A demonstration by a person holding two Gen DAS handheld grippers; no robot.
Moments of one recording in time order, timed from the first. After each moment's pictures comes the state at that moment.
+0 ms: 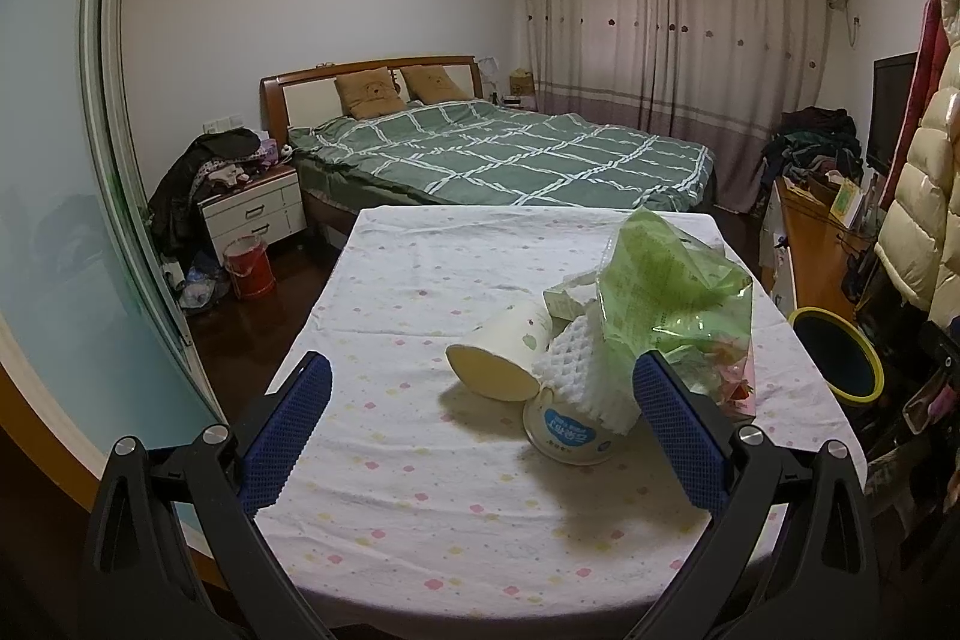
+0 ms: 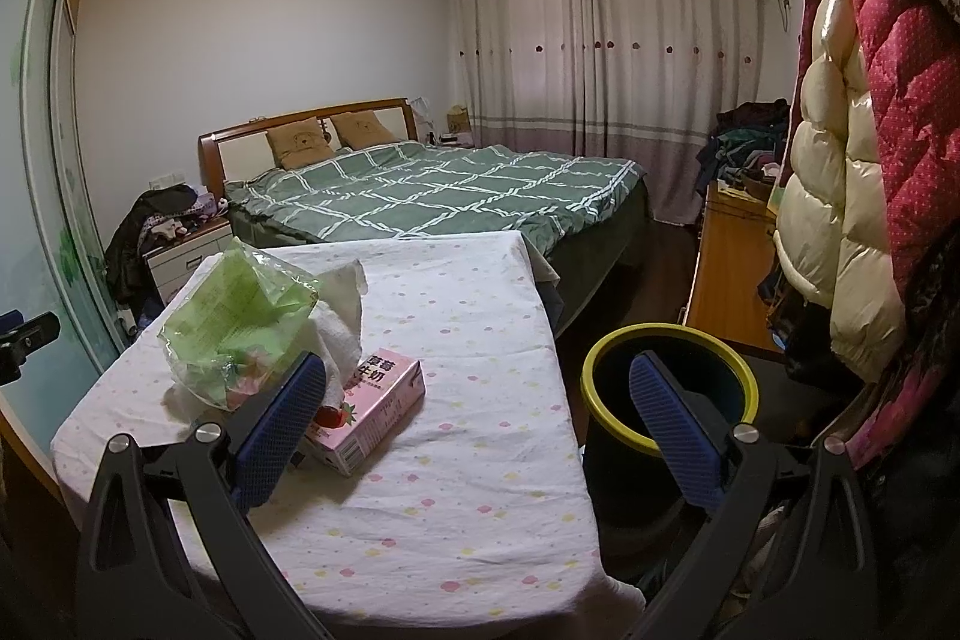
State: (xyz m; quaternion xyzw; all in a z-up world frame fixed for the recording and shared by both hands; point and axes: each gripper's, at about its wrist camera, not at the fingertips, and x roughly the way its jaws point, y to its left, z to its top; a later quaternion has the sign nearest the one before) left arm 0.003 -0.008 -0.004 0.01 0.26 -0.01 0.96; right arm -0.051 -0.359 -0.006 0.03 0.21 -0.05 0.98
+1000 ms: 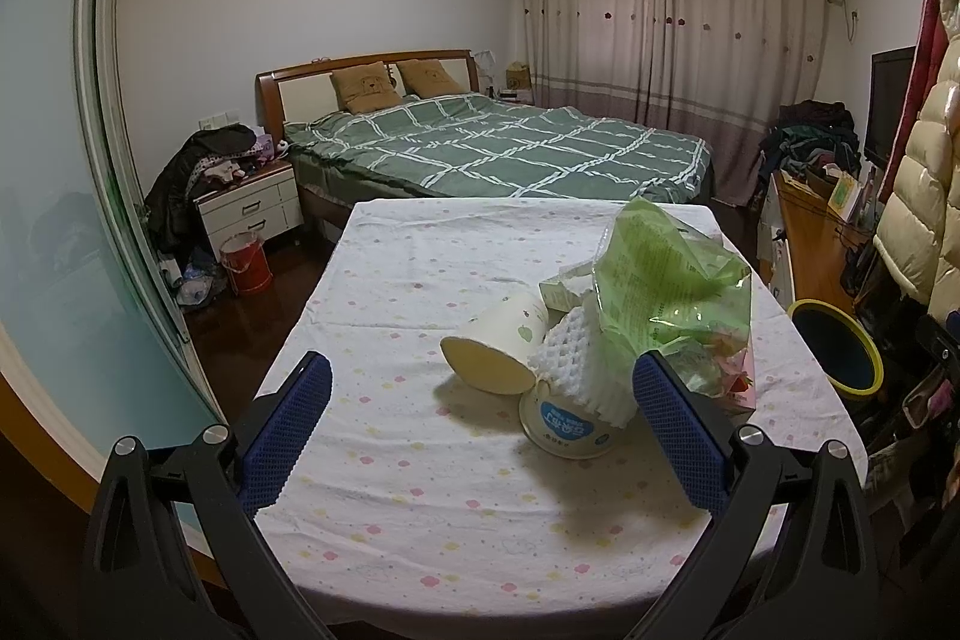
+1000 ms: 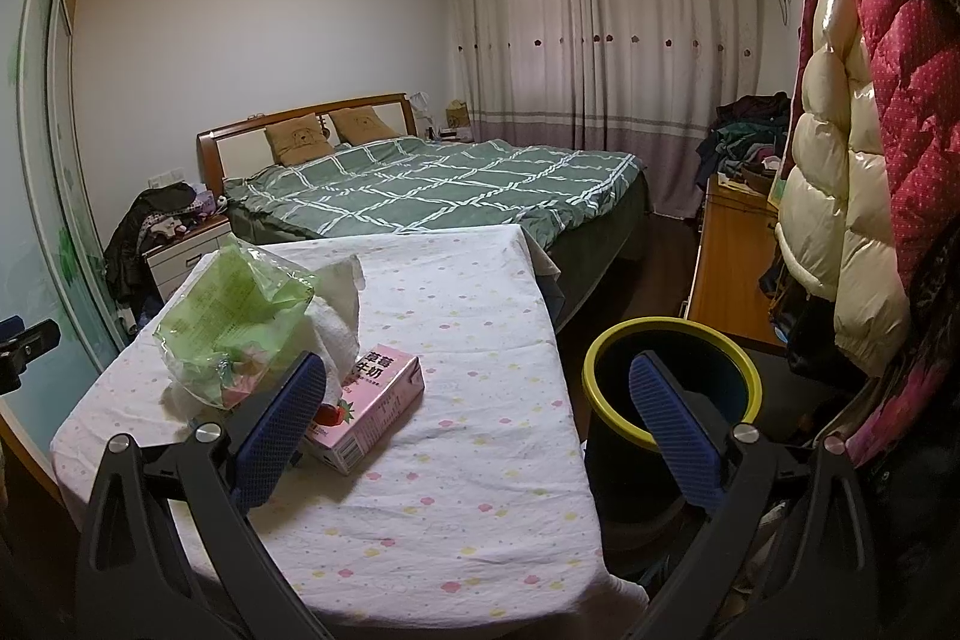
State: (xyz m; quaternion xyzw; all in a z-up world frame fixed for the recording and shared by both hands) left arm 0.004 -0.009 -0.009 0.01 0.27 -0.01 0.96; right arm -0.048 -0.359 -0.008 0.03 0.22 -0.05 0.97
